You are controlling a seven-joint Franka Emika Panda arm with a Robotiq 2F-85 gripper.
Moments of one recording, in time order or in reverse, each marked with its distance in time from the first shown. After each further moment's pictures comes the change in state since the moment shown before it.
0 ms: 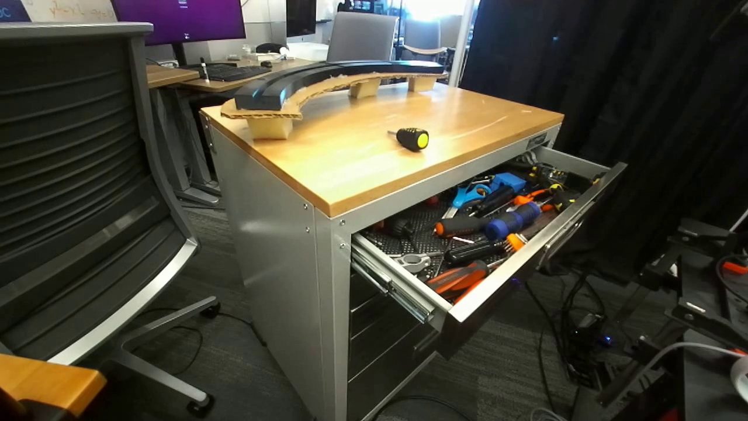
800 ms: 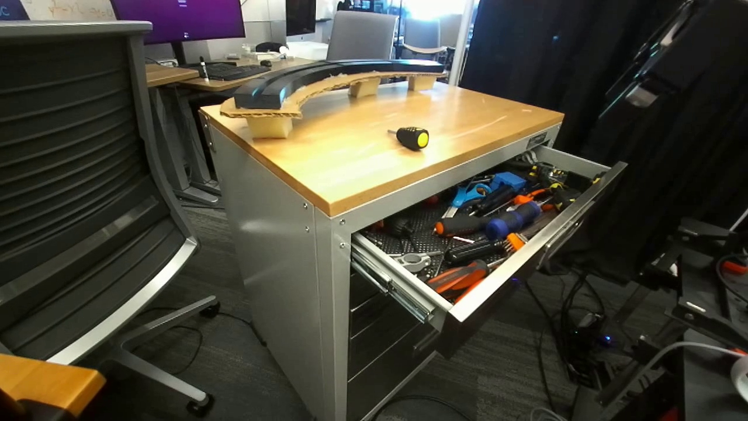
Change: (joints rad) arm 0.015 0.317 0.205 -0.001 -0.034 0.454 0.289
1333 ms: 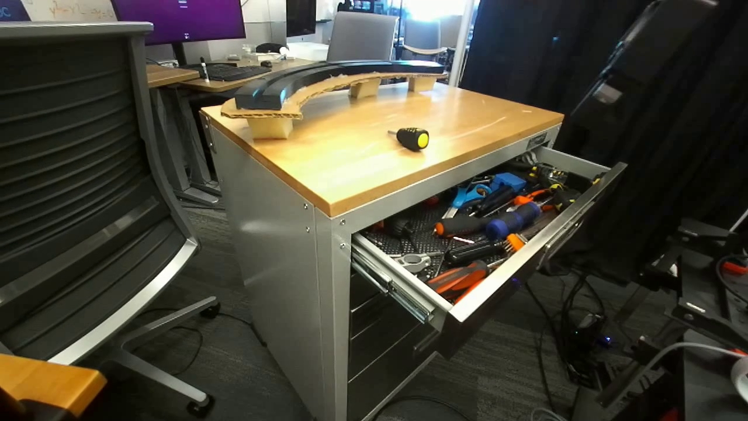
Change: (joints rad) arm -0.017 0.107 -0.018 0.085 -0.010 0.001 0.003
